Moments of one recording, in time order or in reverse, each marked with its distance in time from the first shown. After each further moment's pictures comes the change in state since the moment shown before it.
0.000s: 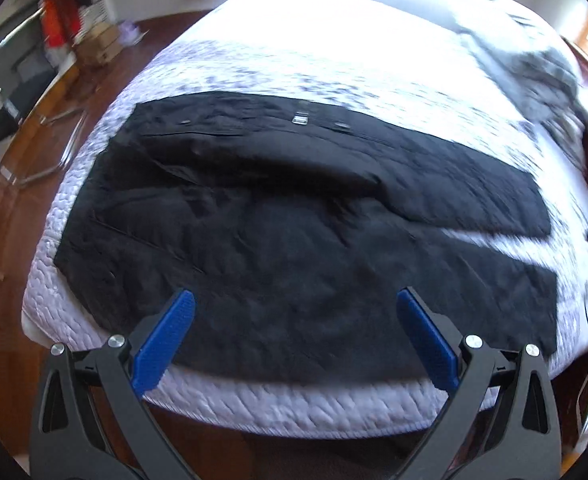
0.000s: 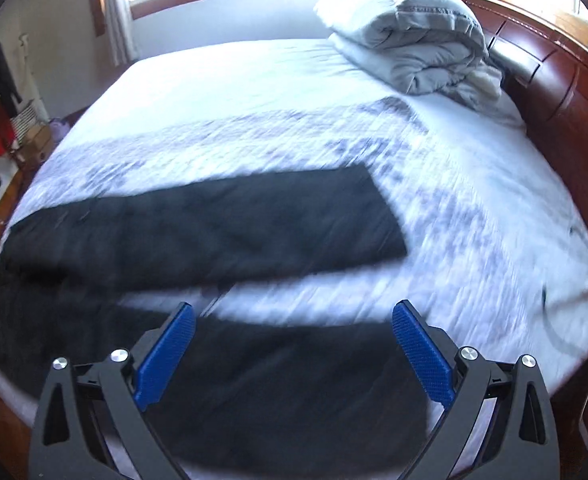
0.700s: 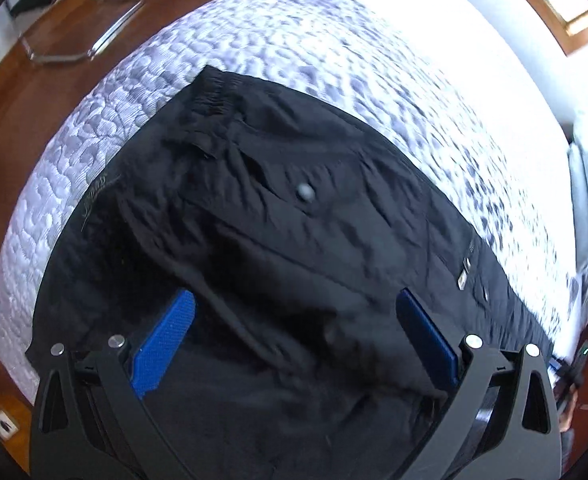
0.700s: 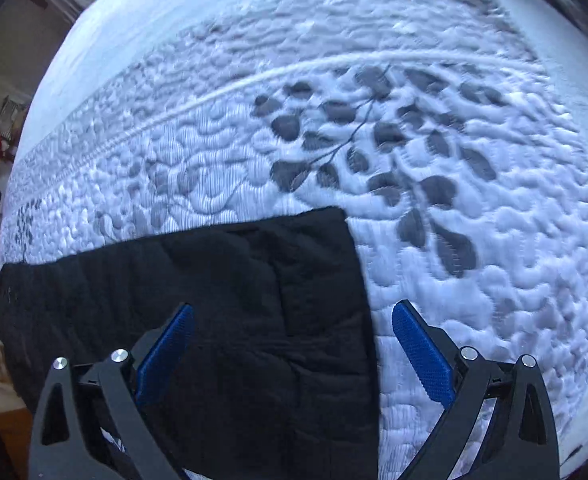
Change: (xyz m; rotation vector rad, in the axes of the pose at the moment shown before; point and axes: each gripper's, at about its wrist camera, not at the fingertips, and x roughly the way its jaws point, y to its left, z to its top) left arm 0.155 0.172 0.172 -0.440 0.187 -0.041; right arm 0.296 -0.089 0.128 0.028 0.493 0.221
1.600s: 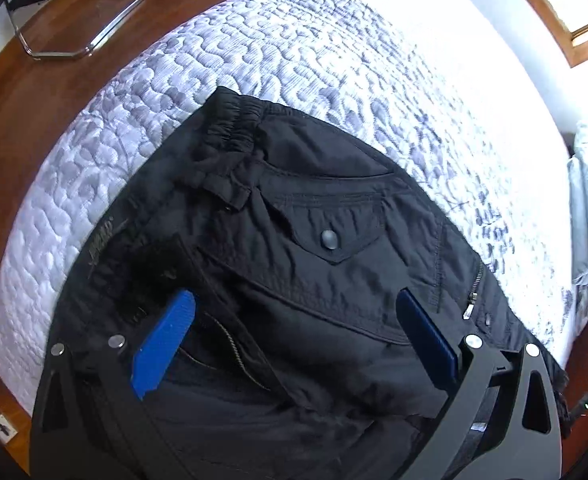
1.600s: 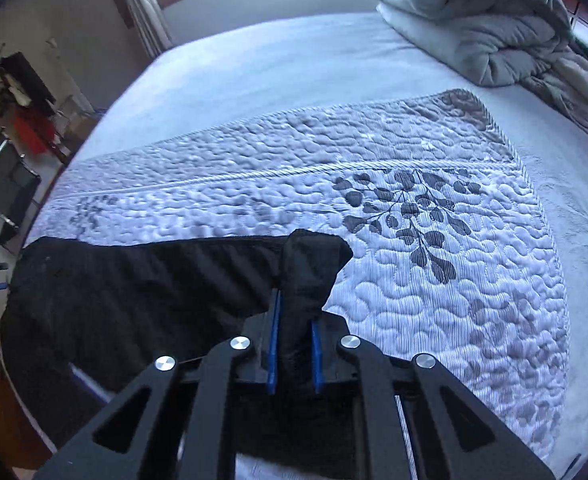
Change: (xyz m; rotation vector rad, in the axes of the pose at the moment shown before) left arm 0.004 0.019 0.035 0.005 0.010 -0.004; right arm -0.116 0.046 -0.095 -0.177 -0.411 0.081
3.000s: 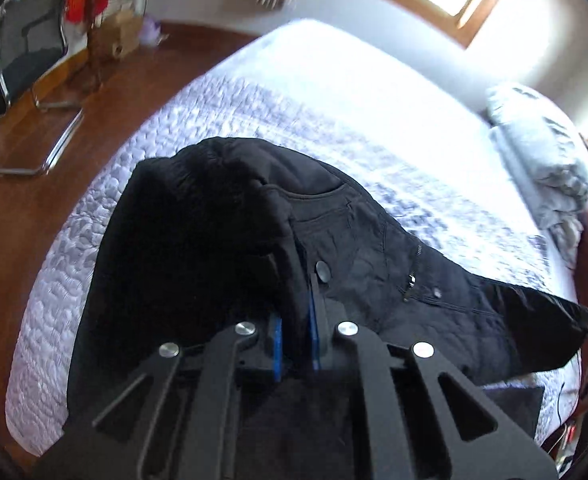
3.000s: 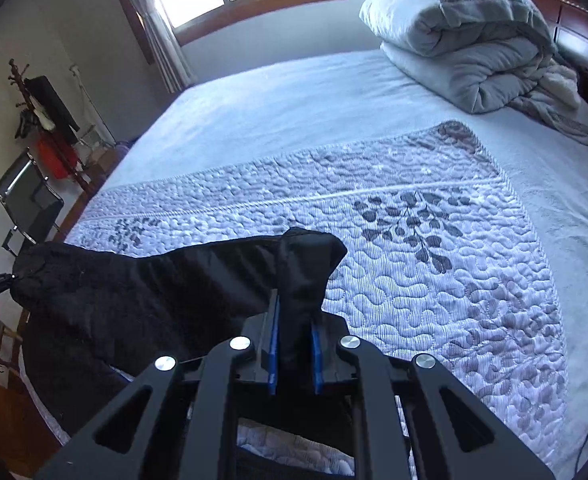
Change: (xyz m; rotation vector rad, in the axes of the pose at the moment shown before) left arm -0.093 -0.018 -0.081 0.319 -0.354 -0.172; right arm -0.070 0.026 -0.034 0.018 -0.164 0.038
